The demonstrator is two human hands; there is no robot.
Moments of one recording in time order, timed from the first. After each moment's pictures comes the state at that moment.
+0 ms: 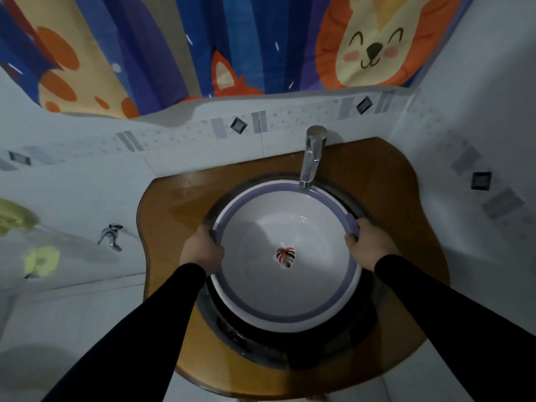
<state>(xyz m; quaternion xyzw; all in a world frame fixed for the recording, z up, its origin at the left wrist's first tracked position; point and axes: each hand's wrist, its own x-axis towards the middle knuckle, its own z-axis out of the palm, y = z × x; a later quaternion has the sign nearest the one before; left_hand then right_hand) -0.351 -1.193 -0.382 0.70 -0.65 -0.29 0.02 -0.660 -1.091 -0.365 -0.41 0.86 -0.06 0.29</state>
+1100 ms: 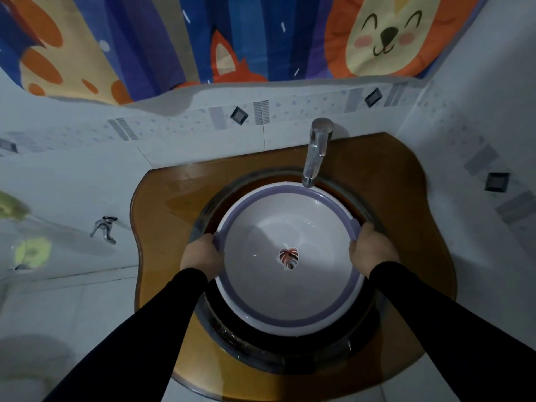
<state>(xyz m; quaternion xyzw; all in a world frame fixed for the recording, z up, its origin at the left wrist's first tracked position) -0.354 -1.191 -0.417 0.69 -0.67 -0.24 -0.08 -0.657 -1.101 -0.395 -0.39 0.89 0.06 0.23</state>
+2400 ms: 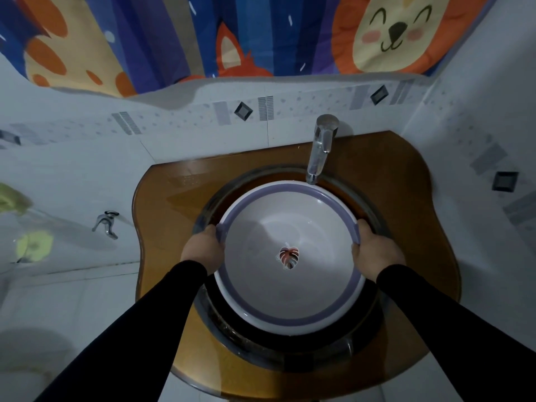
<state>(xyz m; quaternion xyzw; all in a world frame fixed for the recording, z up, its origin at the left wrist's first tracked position) -0.352 -1.196 -0.414 0.67 -0.70 -0.22 -0.09 -0.668 -1.086 -0.408 -0.49 0.85 0.06 0.21</state>
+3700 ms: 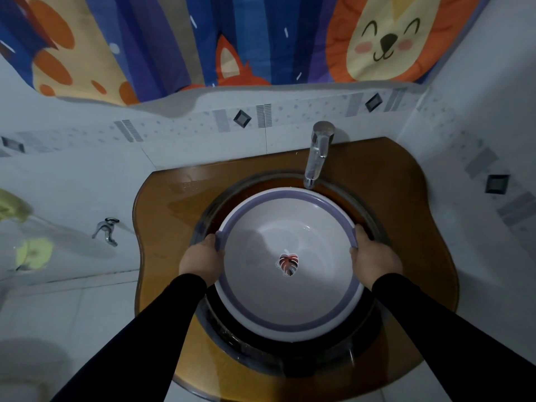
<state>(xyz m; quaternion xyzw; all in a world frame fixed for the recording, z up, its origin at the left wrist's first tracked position) -0.343 -1.187 -0.430 0.67 -0.72 -0.19 -0.06 -0.661 -1.079 -0.410 -0.48 0.85 0.05 0.19</state>
